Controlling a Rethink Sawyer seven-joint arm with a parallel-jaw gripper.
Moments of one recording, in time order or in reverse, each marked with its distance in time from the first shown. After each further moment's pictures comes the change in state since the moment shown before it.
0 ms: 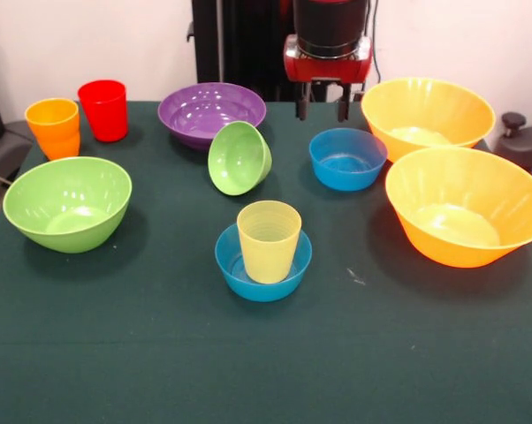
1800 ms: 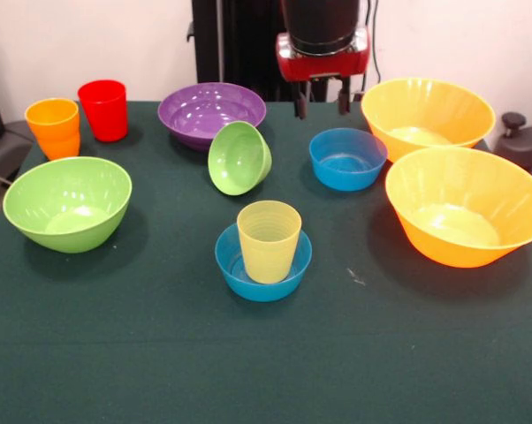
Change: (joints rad) arm -0.181 0.015 0.250 -0.047 -0.071 0.193 -0.064
